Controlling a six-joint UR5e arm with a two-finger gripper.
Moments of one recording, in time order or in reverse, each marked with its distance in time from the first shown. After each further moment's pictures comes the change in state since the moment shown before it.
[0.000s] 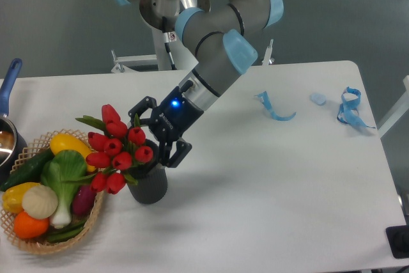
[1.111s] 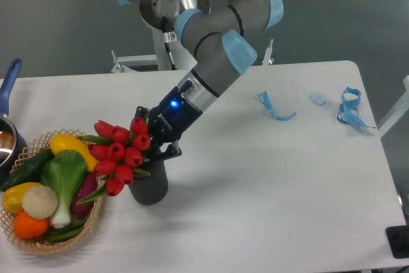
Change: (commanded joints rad) arm 0.026 0.080 0.011 -0.002 -0.046 -0.139
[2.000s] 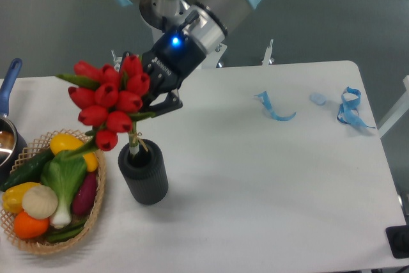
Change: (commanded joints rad) arm 0.097 0.129 0.146 0.002 -0.152 -0.264
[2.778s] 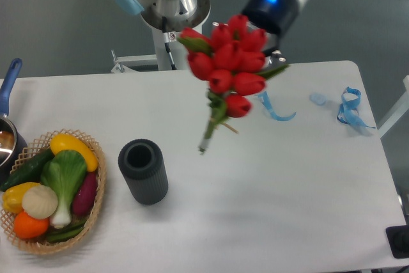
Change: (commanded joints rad) arm 0.291 -0.104 0.052 -0.002 -0.066 0.150
